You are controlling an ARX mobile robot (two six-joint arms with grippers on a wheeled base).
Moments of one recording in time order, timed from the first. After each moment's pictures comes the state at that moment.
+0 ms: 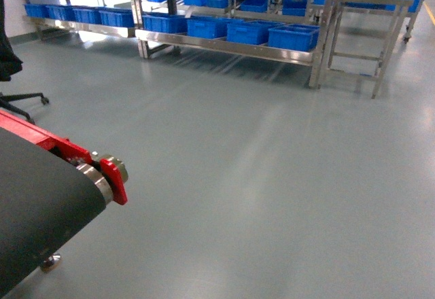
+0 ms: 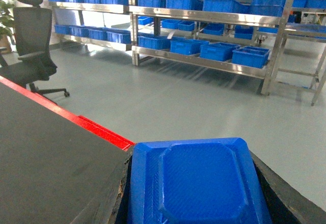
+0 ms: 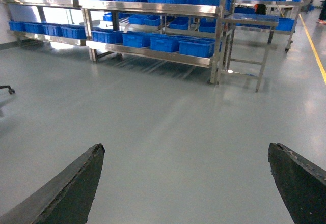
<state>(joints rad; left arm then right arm) -0.51 0.42 0.25 0.18 -0.61 -0.03 0.00 0.00 0.01 -0.01 0.00 0.00</state>
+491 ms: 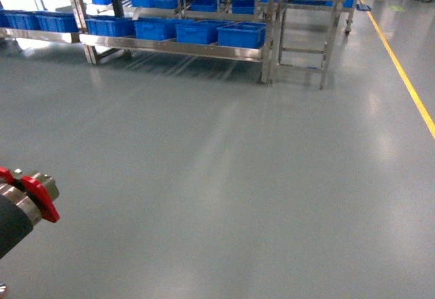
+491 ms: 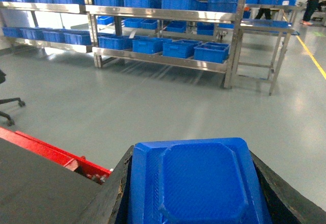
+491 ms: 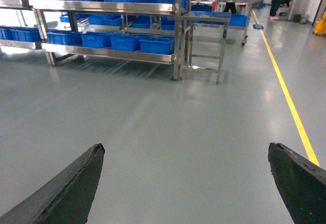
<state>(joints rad) -0.51 0.42 0.25 0.18 -0.61 -0.03 0.00 0.00 0.01 -0.01 0.00 0.00</state>
